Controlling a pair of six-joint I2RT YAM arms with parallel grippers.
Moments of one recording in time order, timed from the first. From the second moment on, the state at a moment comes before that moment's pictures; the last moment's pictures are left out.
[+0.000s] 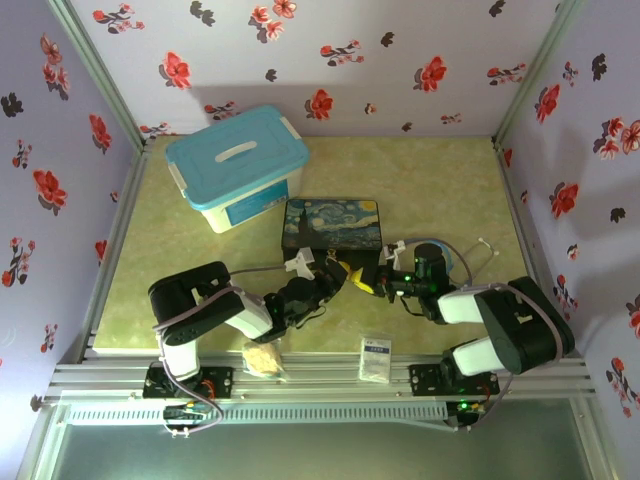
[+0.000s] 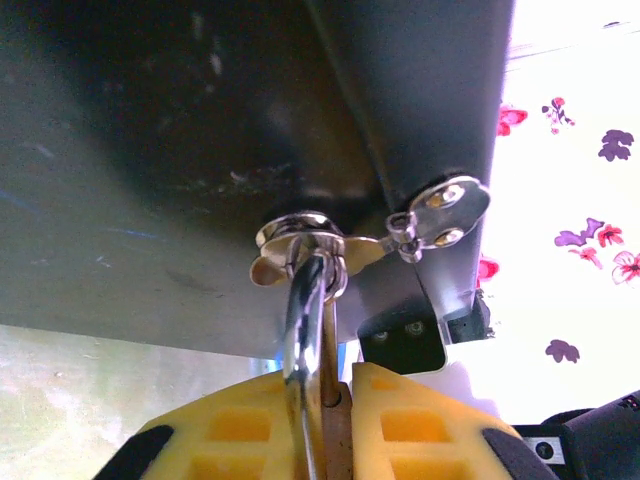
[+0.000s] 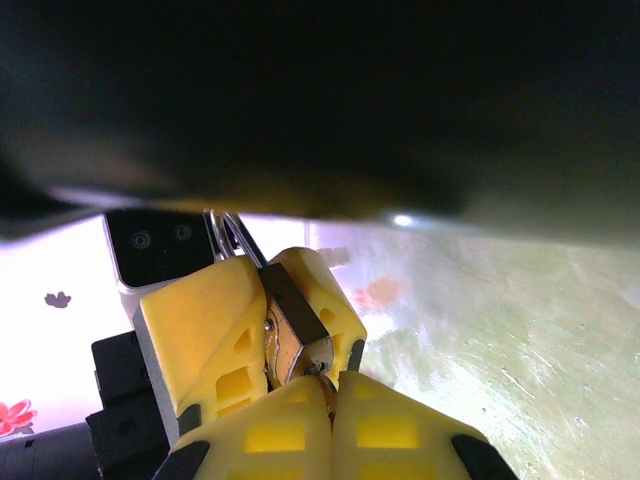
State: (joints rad) left arm -1.15 1.83 0.51 1.13 -0.32 -1.42; right arm 0.37 1.42 0.23 0.74 -0.92 1.20
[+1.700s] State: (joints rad) left arm -1.14 1.87 0.46 1.16 -0.24 -1.46; right arm 0.49 1.09 0.27 0.29 -0.51 1.04
